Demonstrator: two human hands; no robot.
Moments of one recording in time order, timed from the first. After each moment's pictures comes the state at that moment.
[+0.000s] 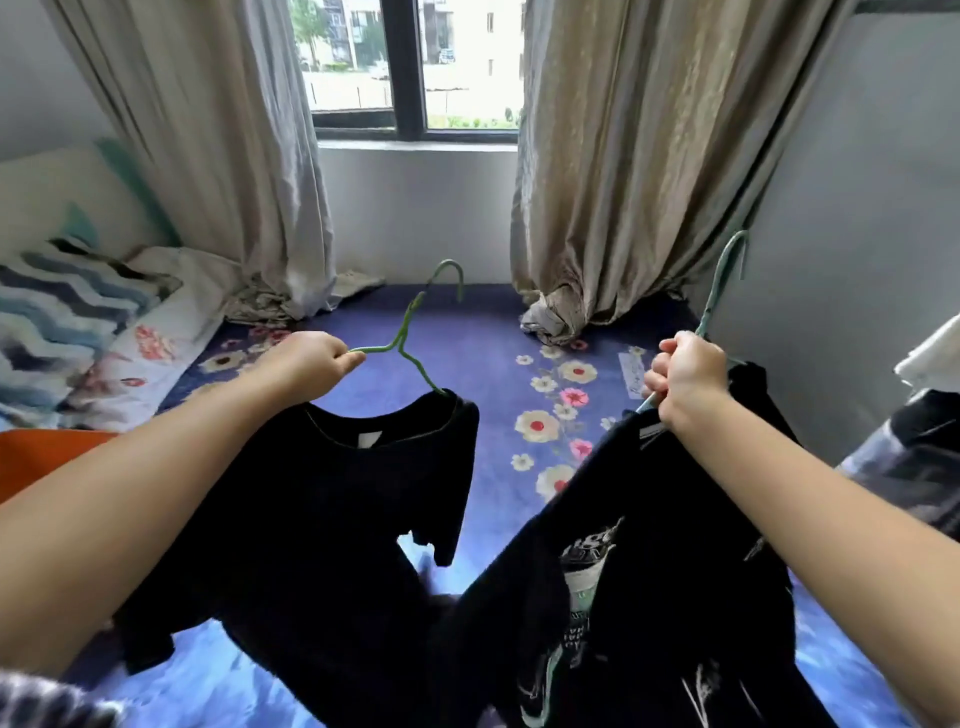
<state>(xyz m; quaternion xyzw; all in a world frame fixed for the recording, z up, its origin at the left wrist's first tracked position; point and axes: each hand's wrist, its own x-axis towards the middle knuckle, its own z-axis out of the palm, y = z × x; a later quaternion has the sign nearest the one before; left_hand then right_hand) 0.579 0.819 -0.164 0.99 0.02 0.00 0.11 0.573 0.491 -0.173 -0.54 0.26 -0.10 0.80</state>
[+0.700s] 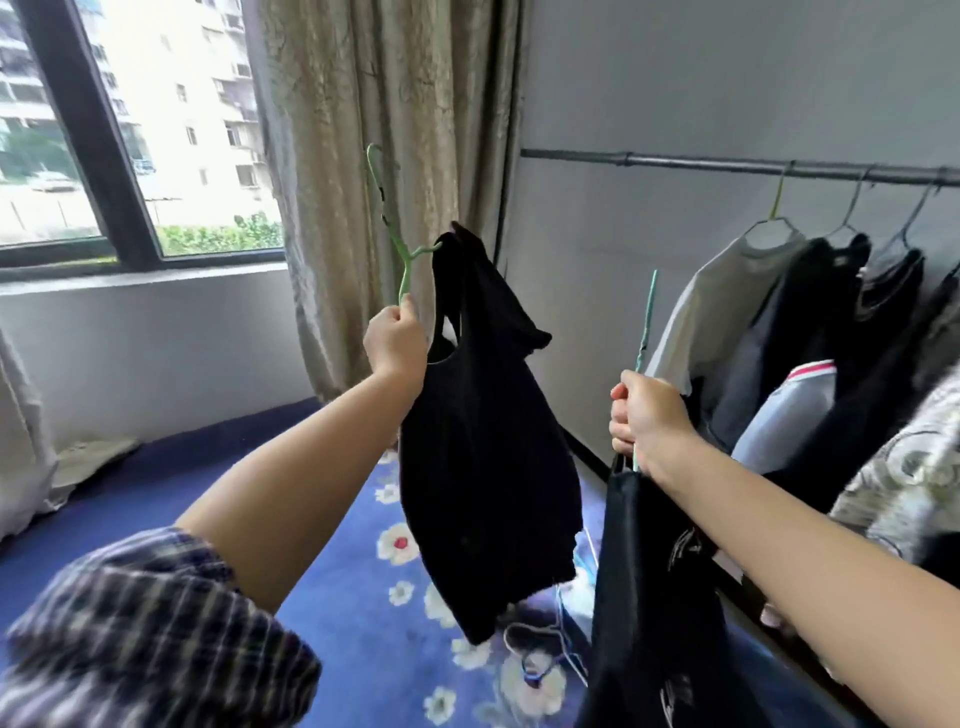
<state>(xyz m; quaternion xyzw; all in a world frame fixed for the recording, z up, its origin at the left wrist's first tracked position) 0.705 0.606 -0.090 0.72 -0.09 0.09 0.68 0.531 0.474 -0.100 -0.57 0.35 -0.28 0.69</state>
